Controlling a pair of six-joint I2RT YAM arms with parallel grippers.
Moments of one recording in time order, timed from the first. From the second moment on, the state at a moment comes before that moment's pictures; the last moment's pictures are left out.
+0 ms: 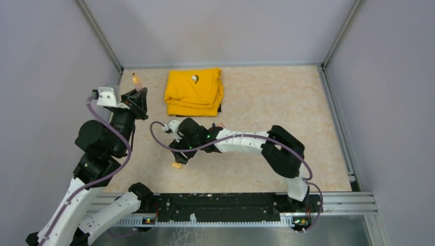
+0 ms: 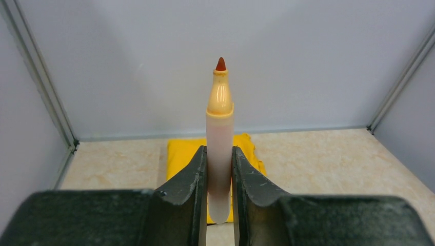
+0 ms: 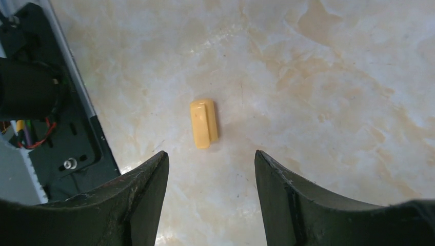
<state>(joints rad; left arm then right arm) -0.63 0.66 1.05 -0.15 -0.45 -0.02 1.12 1.88 1.34 -0.16 -0.21 0.15</state>
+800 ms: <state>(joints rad) -0.63 0.63 1.07 -0.19 -0.47 0.01 1.21 2.24 1.79 -0.55 -0.11 0.03</state>
